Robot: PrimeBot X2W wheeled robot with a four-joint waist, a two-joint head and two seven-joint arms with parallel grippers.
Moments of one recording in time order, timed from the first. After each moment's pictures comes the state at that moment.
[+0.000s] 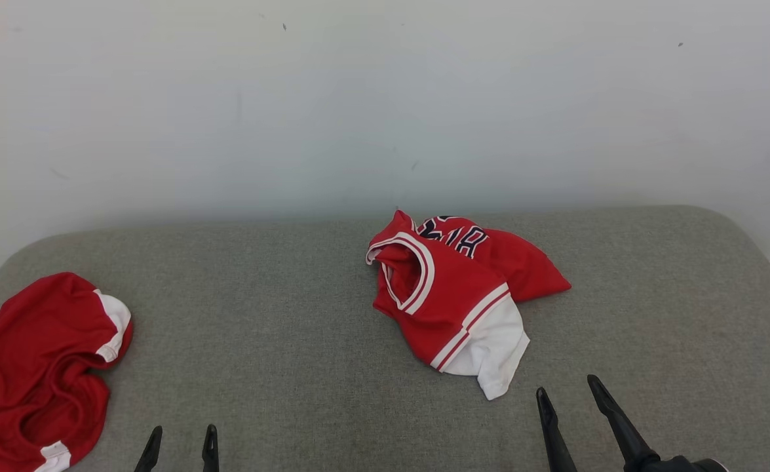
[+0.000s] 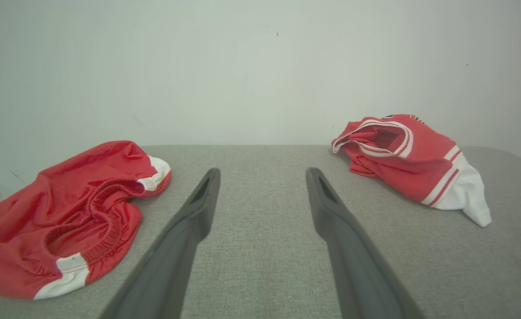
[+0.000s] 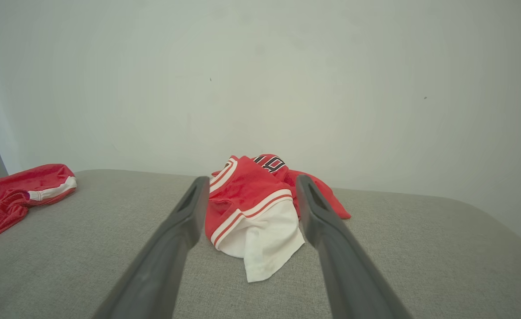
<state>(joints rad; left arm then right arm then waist) 0.15 0.06 0.01 0.11 -0.11 -0.12 -0.26 0.14 -0.05 0.14 0.04 0.04 0.13 -0.26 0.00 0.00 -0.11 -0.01</state>
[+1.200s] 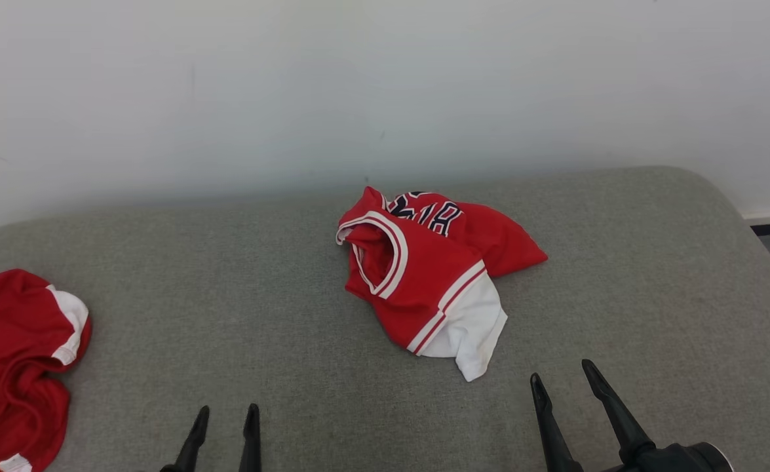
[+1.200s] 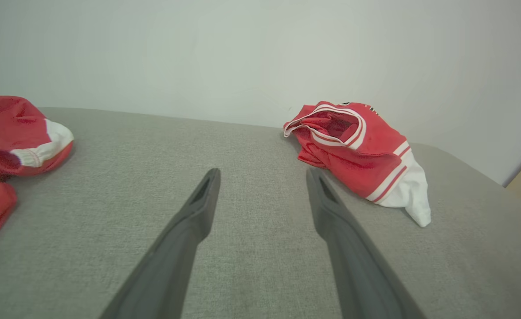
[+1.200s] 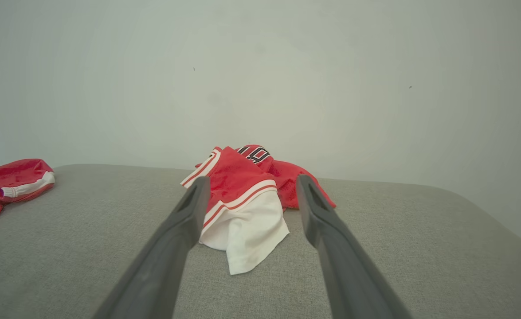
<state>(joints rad) 0.06 0.05 -0.09 0.20 -0.26 -0.13 -0.26 0.11 -0.05 0.15 0.03 0.02 0.13 -0.26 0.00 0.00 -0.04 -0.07</state>
